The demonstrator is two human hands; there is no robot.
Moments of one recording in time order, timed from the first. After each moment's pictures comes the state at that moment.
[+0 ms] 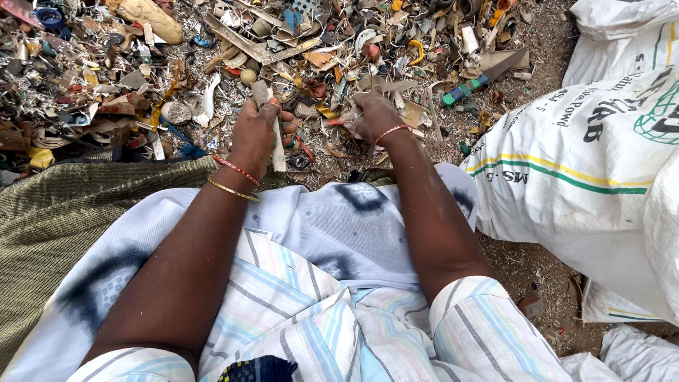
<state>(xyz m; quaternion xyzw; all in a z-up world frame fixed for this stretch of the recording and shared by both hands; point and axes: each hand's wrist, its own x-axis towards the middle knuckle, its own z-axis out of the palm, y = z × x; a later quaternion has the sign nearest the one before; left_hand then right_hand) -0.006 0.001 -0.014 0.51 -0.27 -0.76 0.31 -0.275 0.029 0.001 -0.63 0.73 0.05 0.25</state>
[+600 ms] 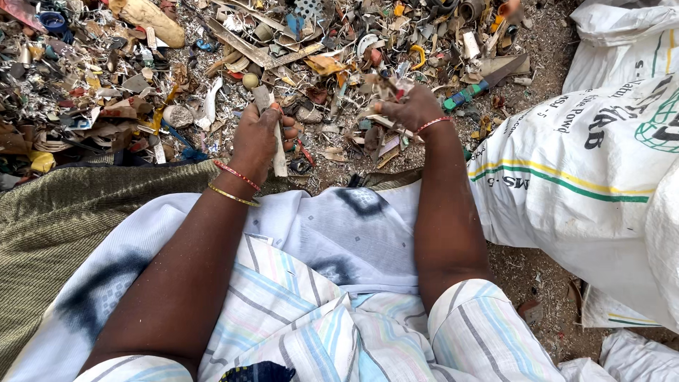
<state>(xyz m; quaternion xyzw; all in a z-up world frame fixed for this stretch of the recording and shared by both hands) -0.005 0.001 -0.006 0.48 -0.26 -0.77 0.33 -0.342 0.026 0.038 -0.45 0.82 -0.04 0.37</state>
